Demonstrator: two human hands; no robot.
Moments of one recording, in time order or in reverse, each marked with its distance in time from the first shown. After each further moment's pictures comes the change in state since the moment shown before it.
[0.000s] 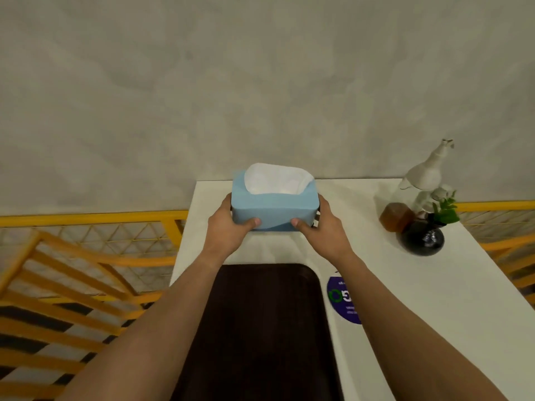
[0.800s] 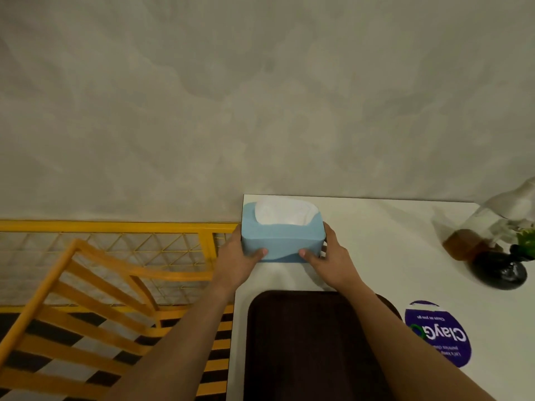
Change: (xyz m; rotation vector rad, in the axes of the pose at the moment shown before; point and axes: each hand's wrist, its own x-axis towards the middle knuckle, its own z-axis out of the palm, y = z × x) left_hand 0.024 -0.107 -0.096 0.026 -0.055 -0.063; right_hand 0.013 -0.014 0.139 -0.051 -0.094 0.082
